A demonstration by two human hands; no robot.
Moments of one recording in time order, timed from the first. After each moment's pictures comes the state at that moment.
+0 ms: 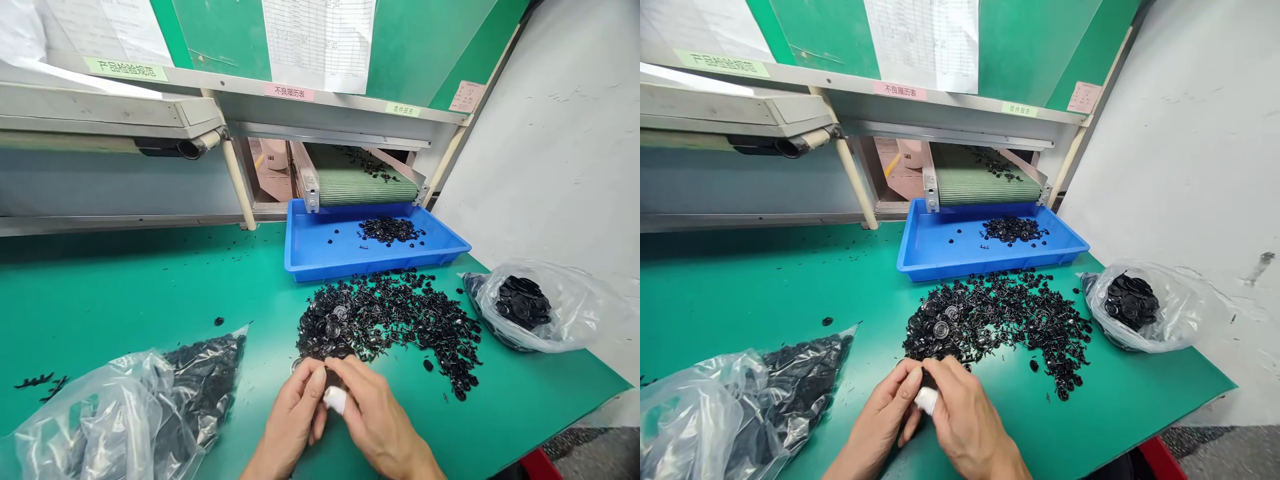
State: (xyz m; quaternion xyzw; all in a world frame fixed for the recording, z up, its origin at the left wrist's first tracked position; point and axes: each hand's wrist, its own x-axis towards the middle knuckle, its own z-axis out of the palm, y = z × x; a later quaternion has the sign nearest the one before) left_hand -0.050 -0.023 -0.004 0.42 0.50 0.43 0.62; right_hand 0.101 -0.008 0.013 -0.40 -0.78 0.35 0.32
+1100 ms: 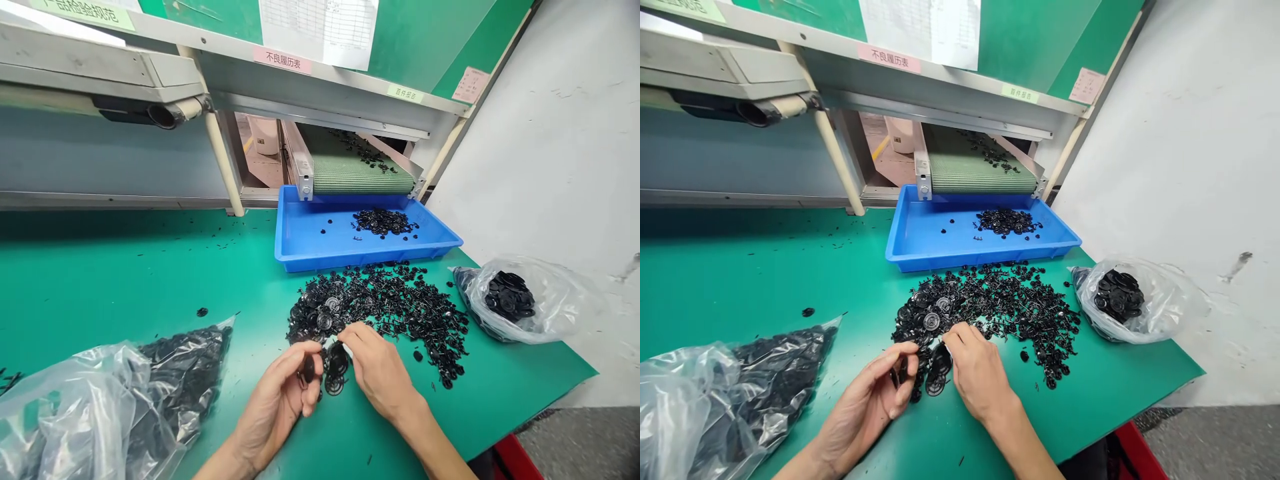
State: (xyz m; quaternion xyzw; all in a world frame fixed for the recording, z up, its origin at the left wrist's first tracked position) left_hand -0.059 -0.012 0.000 0.18 0.35 0.53 0.75; right_hand 0.122 0.024 0.007 -0.47 -0.85 0.13 0.22
